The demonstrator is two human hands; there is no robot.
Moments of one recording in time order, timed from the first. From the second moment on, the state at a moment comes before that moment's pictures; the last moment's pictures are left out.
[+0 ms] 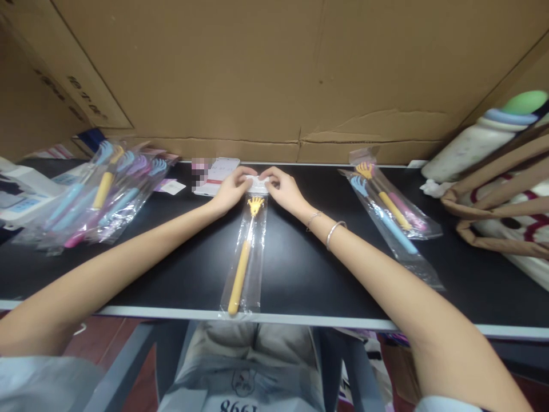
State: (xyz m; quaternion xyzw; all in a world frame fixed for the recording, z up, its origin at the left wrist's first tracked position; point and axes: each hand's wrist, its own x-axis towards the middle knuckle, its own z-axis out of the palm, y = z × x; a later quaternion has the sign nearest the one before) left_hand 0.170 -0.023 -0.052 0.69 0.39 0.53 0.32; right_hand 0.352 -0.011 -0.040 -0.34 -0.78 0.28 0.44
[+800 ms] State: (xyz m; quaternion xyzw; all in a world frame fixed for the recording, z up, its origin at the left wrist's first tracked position) left_hand 0.170 -0.025 -0.051 0.67 0.38 0.53 0.36; right_hand 0.352 -0.011 -0.042 -0.33 -0.76 0.32 0.45
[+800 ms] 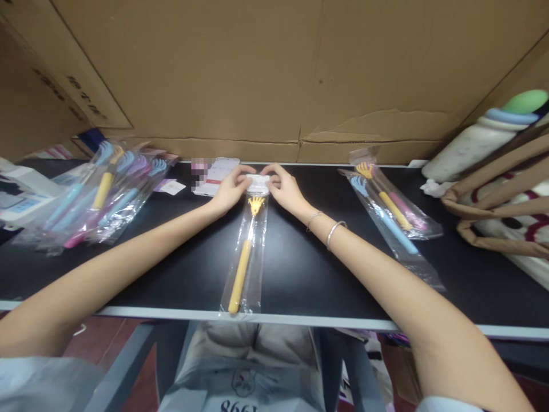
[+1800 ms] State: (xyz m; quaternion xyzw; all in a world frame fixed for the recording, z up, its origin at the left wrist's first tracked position) left_hand 0.172 -0.022 -0.052 0.69 0.37 0.52 0.34; right_hand 0.351 -0.012 -0.041 -0.34 -0.75 0.33 0.47
